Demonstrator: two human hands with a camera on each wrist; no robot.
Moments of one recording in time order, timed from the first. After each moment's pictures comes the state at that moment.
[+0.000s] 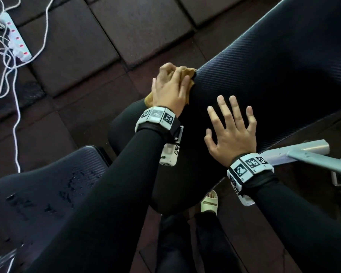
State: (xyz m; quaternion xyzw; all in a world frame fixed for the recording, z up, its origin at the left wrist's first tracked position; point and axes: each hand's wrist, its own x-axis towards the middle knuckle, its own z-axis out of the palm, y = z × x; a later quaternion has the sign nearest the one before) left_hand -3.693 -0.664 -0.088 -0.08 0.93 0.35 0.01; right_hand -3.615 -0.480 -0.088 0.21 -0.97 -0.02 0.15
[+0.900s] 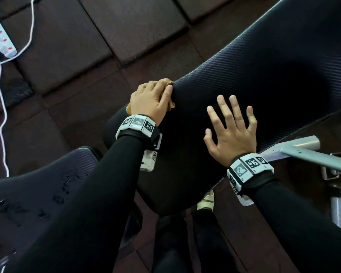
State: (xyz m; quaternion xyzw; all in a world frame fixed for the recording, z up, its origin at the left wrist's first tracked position) left_hand -3.674 -0.708 -0.118 -0.06 0.96 0.28 0.05; right_hand -3.616 -0.481 -0.088 0.20 -0.97 -0.02 0.14
